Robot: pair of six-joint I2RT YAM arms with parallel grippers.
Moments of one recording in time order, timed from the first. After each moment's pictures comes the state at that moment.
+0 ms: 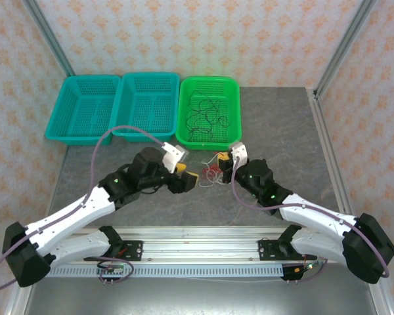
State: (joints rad) left arm -0.76 1.04 0.82 -0.34 0.19 -0.23; right arm 0.74 1.04 0.44 0.38 0.07 0.10
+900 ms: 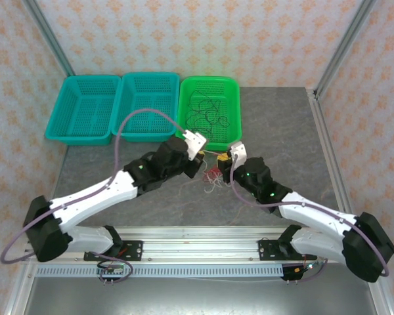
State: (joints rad) left arm -0.83 1.24 1.01 -0.28 -0.15 -0.07; right arm 0.74 1.07 0.48 0.28 0.12 0.14
